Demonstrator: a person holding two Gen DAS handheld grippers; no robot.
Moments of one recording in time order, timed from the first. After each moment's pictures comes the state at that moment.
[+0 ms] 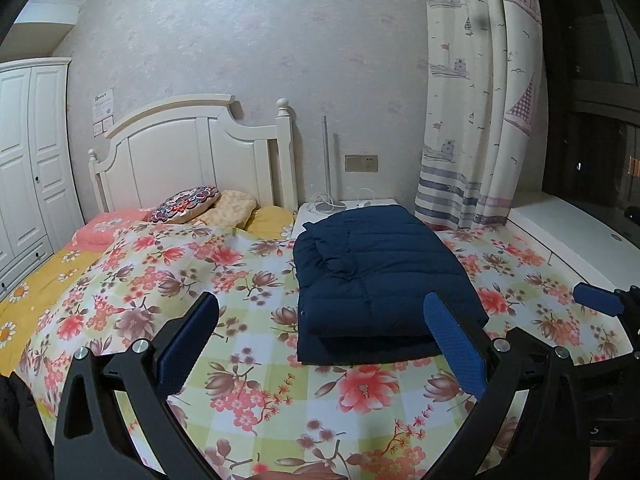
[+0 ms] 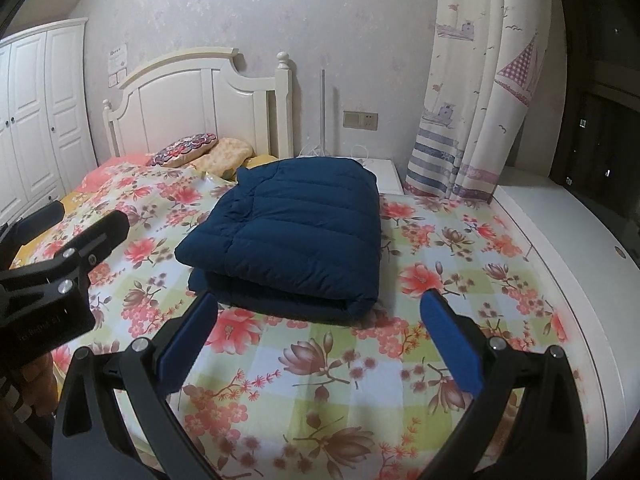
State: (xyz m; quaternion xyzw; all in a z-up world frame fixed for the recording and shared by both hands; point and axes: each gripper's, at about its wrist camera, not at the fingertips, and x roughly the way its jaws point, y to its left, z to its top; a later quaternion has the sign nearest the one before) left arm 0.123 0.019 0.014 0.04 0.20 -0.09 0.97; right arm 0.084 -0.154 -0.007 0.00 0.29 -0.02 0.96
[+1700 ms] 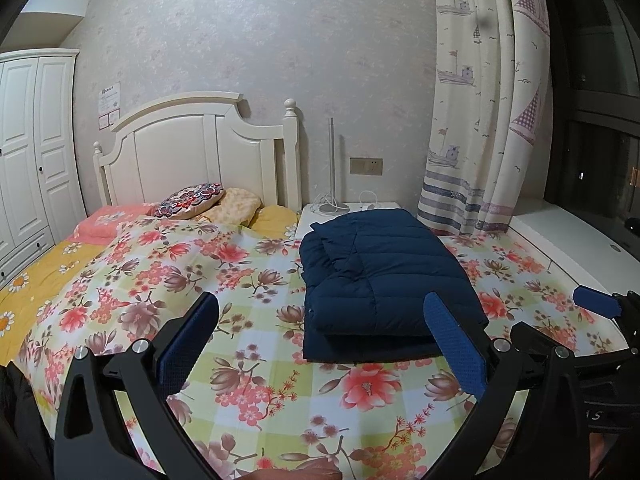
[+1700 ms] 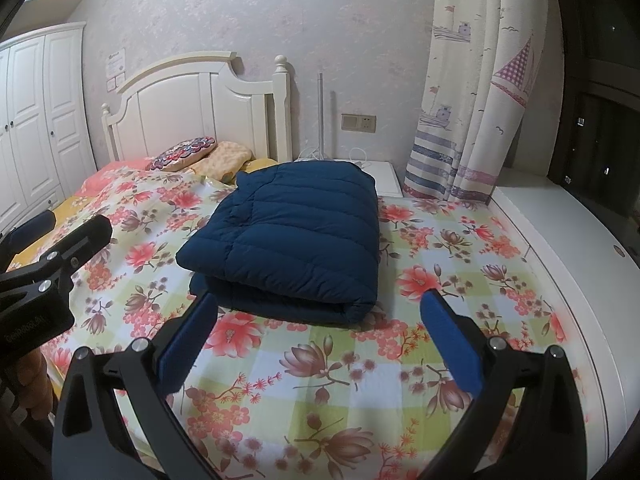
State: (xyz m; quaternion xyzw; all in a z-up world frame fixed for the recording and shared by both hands) left arm 0.115 0.025 0.019 0.03 0.20 -0.08 0.98; right arm 0.083 -0.152 -0.001 0.01 0.28 -0.02 0.96
